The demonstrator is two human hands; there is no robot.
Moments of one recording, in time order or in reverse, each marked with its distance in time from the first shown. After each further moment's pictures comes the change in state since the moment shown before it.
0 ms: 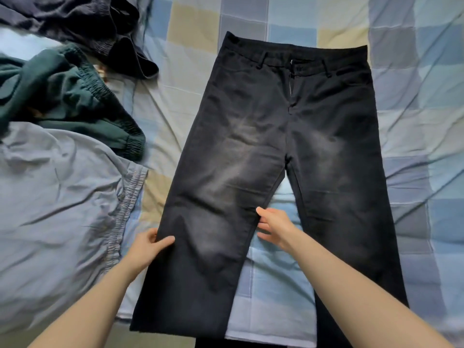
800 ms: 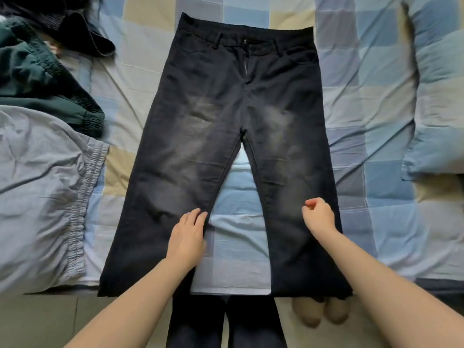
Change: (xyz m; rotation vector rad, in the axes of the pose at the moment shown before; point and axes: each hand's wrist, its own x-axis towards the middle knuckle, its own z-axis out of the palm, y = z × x) left_hand -0.097 0.009 0.164 1.044 -0.009 0.526; right_hand -0.071 0.063 -0.182 -0.585 0.685 -0.234
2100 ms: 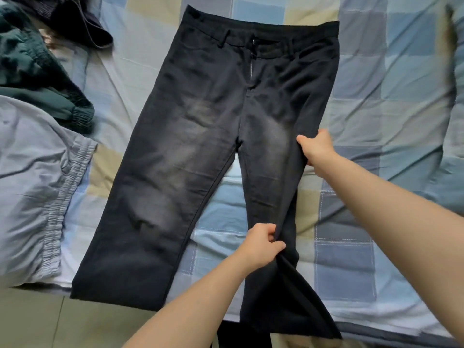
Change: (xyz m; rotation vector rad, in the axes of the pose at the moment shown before) left_hand 0.064 0.193 -0.006 -1.027 -0.356 -0.128; right_hand 0.142 -0.157 -0.052 0.360 -0.174 -0.093
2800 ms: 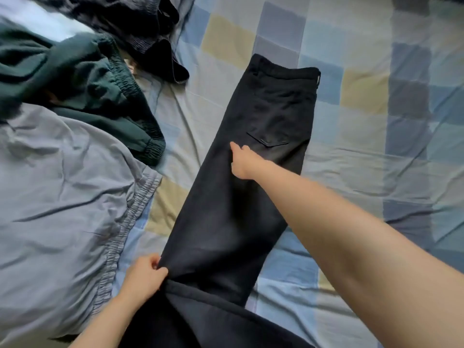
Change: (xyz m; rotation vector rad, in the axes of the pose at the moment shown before) left_hand -0.072 -0.191 -0.338 0.058 0.518 -0.305; right_hand -0.079 -0.146 0.295 -1.091 -0.408 -0.452
